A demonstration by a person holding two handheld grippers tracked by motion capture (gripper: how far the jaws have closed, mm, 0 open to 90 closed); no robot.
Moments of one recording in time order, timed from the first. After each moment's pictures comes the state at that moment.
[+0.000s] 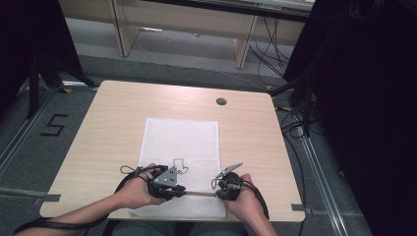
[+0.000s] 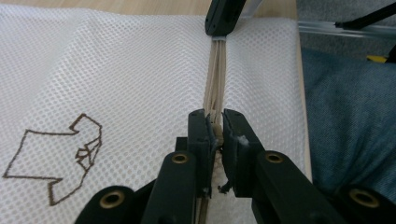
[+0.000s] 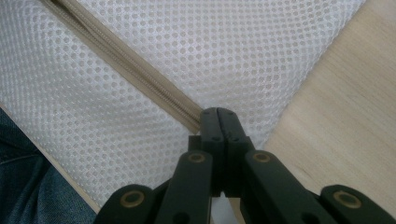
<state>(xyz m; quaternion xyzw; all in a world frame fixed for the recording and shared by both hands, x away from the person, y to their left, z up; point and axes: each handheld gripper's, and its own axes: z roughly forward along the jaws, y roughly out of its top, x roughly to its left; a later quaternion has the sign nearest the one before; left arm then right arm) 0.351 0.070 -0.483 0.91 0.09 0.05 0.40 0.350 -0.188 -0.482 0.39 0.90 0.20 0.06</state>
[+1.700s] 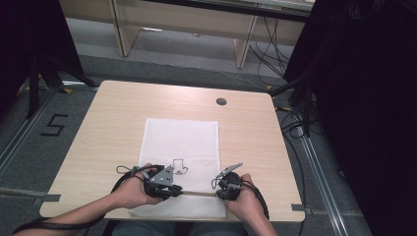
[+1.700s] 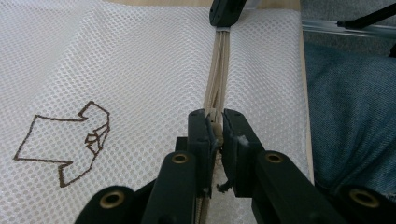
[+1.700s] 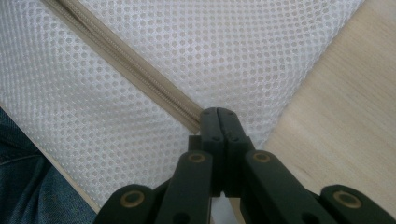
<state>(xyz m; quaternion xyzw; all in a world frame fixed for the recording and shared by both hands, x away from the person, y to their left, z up) 0.351 0.079 -0.484 0.91 0.10 0.04 0.40 0.350 -0.189 -0.482 0.39 0.90 0.20 0.06</state>
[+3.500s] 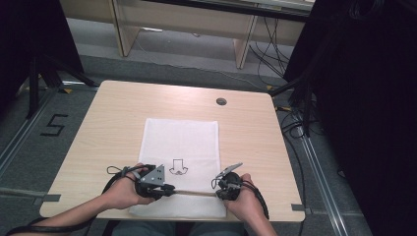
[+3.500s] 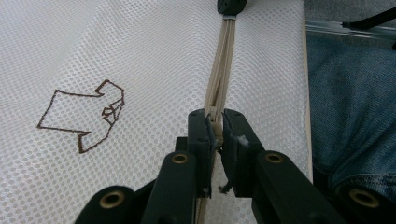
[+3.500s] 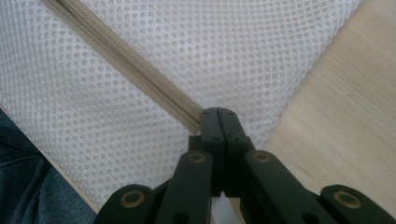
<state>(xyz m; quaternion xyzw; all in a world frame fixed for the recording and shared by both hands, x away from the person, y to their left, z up) 0.348 0.100 -0.483 0.91 0.11 0.05 0.40 0.350 -0.188 -0.482 0.40 0.89 0.20 0.06</state>
